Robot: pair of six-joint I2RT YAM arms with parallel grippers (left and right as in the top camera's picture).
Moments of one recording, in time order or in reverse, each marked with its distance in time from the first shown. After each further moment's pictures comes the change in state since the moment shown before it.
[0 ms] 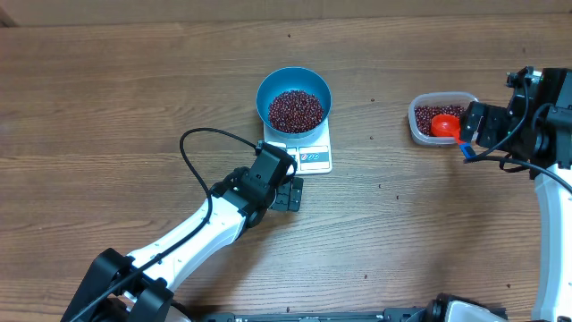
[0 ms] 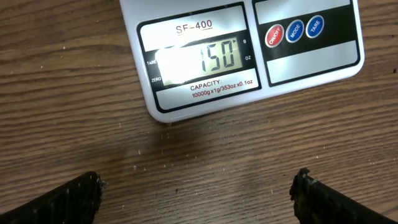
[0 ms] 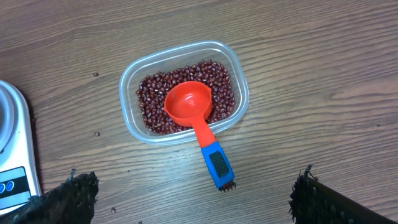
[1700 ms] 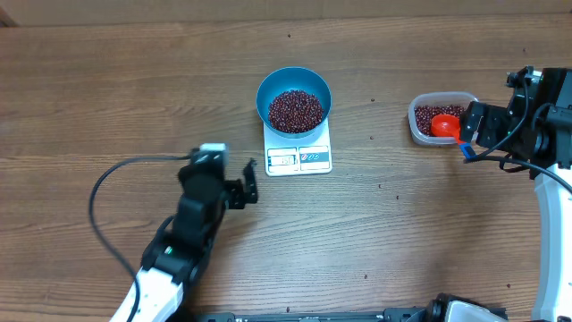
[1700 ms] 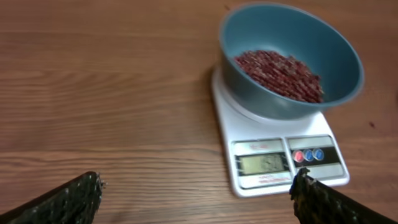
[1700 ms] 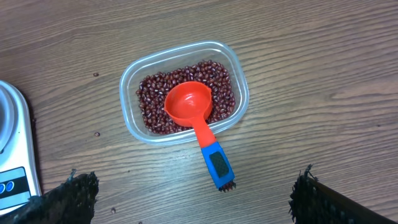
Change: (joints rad) left arm 0.211 -0.567 -0.356 0.339 -0.077 0.108; right arm 0.000 0.000 0.000 0.000 0.000 0.000
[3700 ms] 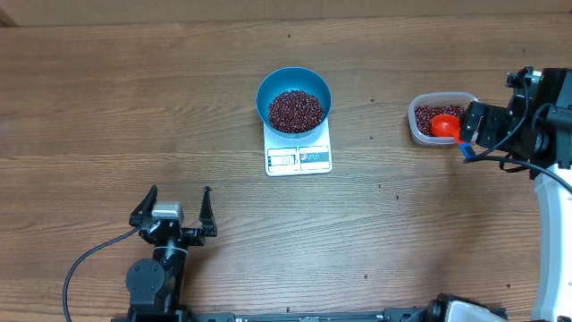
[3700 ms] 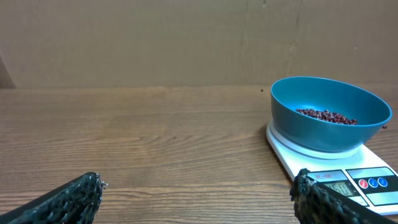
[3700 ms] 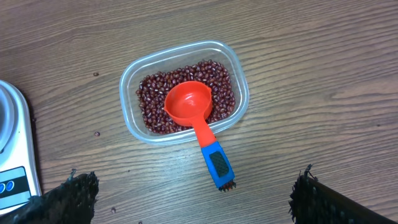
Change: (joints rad) left arm 0.377 -0.943 -0.431 -0.077 0.227 0.279; right arm 0.000 0.000 0.000 -0.001 0.000 0.000
